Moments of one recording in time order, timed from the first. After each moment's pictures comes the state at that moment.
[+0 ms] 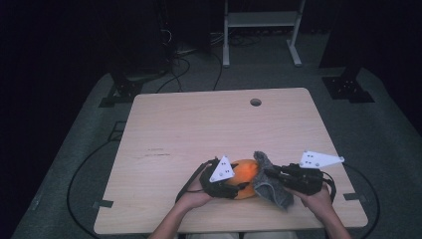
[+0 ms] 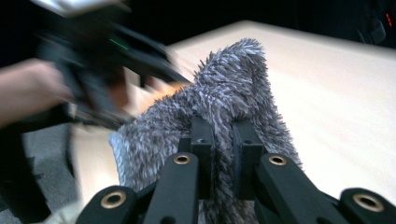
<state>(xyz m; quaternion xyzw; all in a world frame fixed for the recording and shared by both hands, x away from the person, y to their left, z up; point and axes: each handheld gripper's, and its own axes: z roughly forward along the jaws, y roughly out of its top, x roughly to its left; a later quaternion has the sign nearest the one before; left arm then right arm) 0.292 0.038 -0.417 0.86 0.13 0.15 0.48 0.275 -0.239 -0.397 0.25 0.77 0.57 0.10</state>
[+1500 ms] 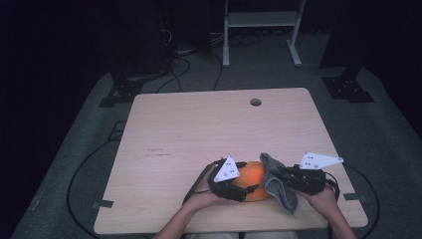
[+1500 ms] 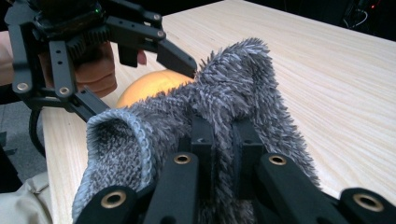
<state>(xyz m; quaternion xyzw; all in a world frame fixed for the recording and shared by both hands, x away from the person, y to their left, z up) 0.297 0.022 -0.434 0.82 0.14 0.12 0.53 0.284 -0.254 -0.415 0.27 0.80 0.52 0.12</state>
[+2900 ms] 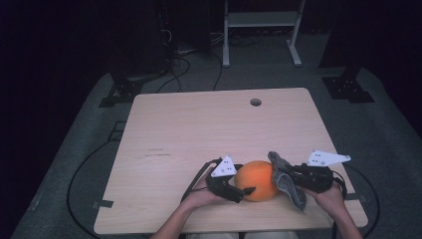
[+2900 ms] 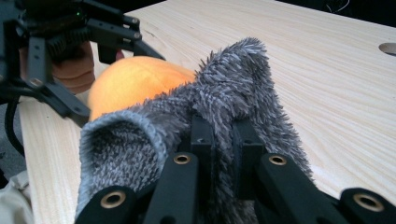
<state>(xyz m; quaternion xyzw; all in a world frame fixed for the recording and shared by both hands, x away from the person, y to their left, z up) 0.306 0.030 -0.445 0.84 0.15 0.08 0.51 0.289 -0.274 -0.419 0.30 0.80 0.50 0.13</state>
